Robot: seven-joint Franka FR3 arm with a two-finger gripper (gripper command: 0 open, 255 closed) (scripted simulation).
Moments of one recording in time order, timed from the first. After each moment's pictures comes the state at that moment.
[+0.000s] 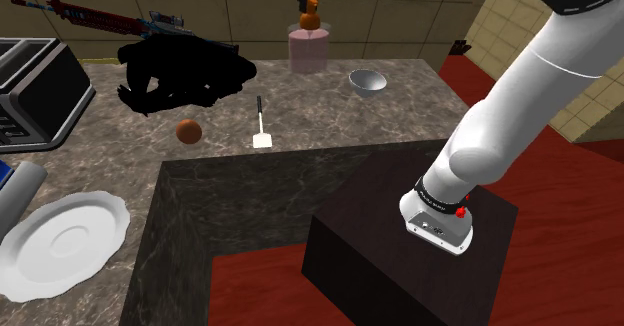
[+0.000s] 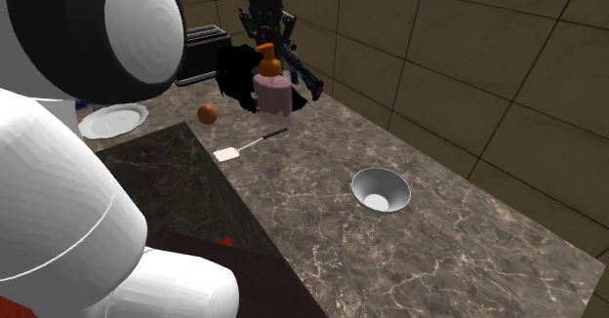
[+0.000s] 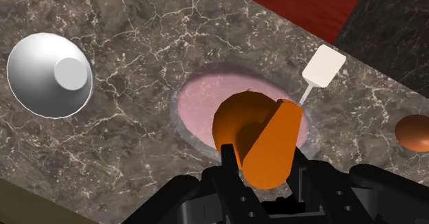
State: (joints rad) arm 0.07 -0.06 -0.06 -1.67 -0.03 1.59 0.15
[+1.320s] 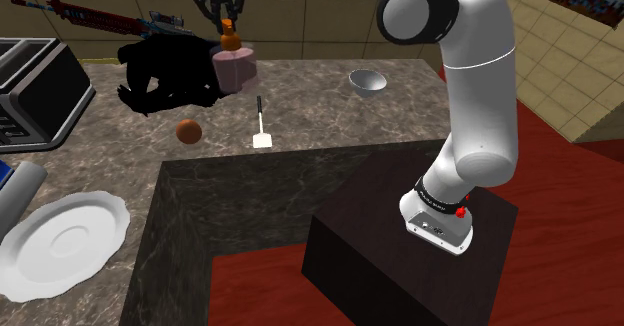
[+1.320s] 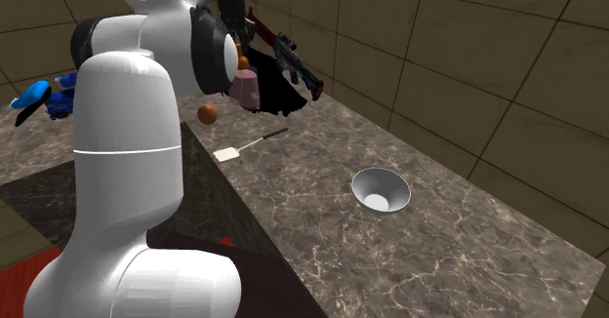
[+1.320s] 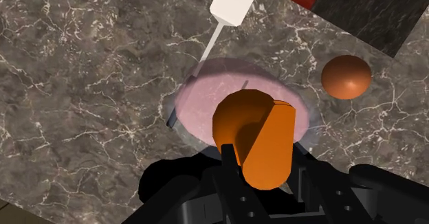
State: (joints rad) arm 0.22 0.58 0.03 -0.93 -0.04 1.49 0.38
